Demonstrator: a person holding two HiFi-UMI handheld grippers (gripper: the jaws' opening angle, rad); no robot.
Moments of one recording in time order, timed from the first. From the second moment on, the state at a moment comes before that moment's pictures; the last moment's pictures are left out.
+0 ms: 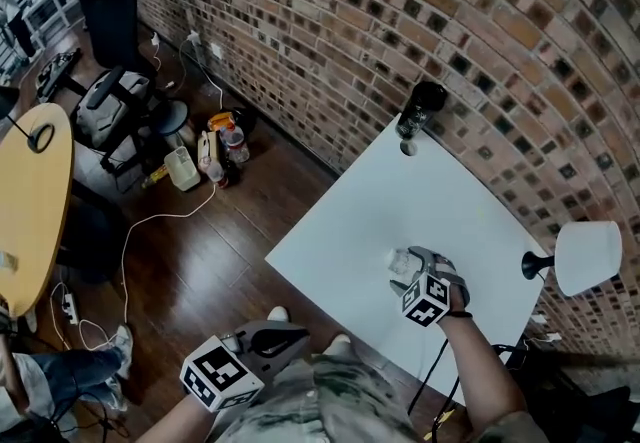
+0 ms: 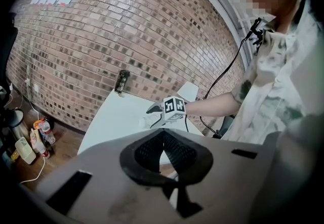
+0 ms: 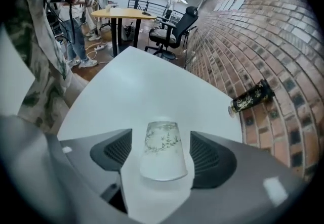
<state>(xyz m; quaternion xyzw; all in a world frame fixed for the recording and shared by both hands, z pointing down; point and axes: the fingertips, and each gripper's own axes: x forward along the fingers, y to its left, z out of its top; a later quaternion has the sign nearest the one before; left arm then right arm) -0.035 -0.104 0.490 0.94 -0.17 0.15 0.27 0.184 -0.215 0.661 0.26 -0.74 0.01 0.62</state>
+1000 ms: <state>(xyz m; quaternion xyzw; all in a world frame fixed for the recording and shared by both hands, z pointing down) 0.006 -0.113 0.482 0.93 -0.19 0.17 0.26 0.257 -0.223 0.674 0.28 -0.79 0.09 0.54</state>
